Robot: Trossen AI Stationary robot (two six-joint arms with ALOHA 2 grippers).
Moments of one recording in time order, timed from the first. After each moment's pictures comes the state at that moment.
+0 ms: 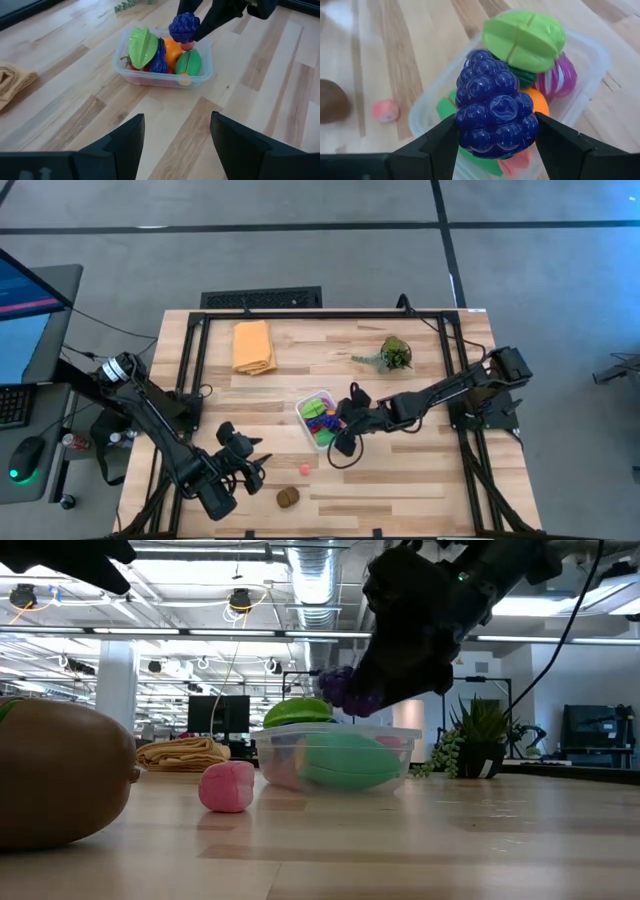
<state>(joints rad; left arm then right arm) -0.87 1.55 1.12 -0.90 -0.92 -1.40 0.27 1.69 0.96 -0.11 0.28 0.54</state>
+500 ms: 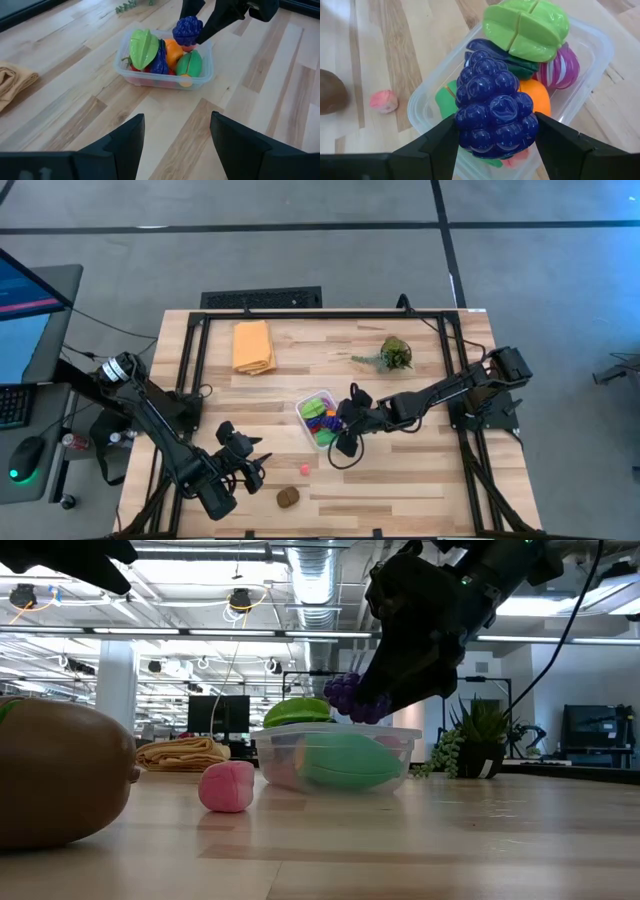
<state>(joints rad) -0.87 1.55 1.12 -0.91 -0.93 -1.41 0.27 1.69 0.96 -0.13 0.26 0.54</state>
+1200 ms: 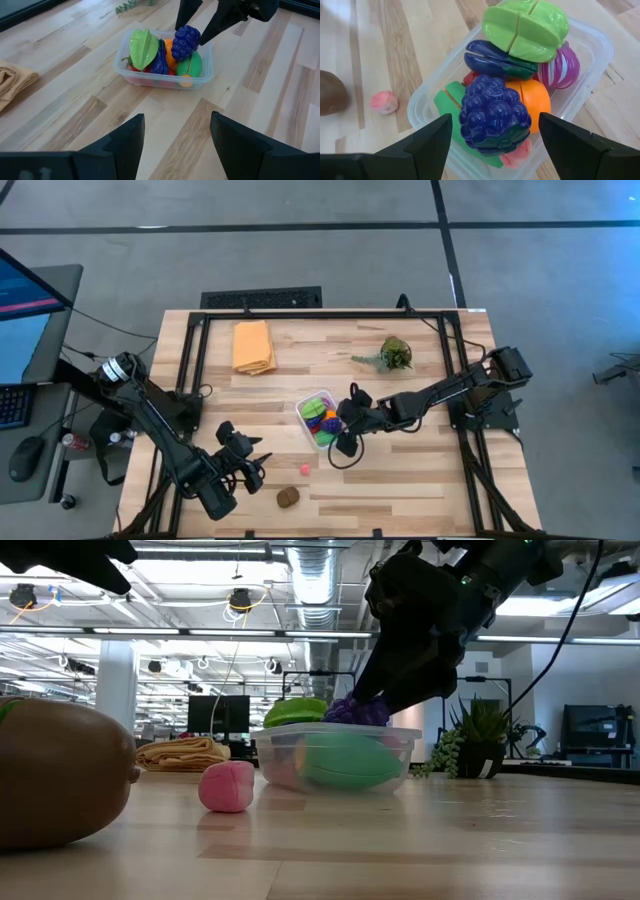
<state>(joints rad) -0.87 1.55 1.12 -0.91 -0.93 -1.41 0.27 1.69 0.96 -0.13 0.26 0.54</state>
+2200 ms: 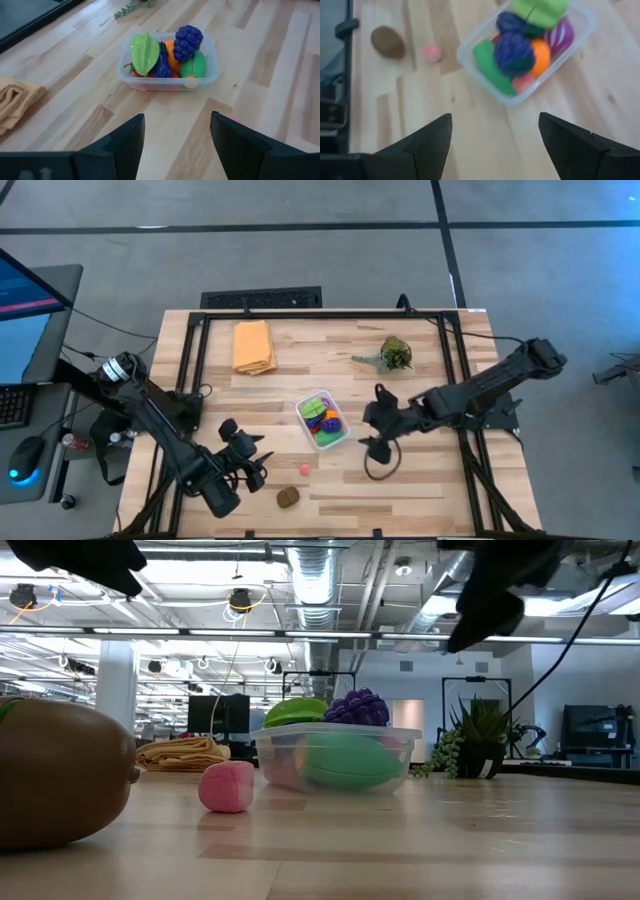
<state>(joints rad) -0.84 1.55 1.12 -0.89 -0.92 -1.28 0.41 1.38 0.96 -0.50 0.23 0.58</state>
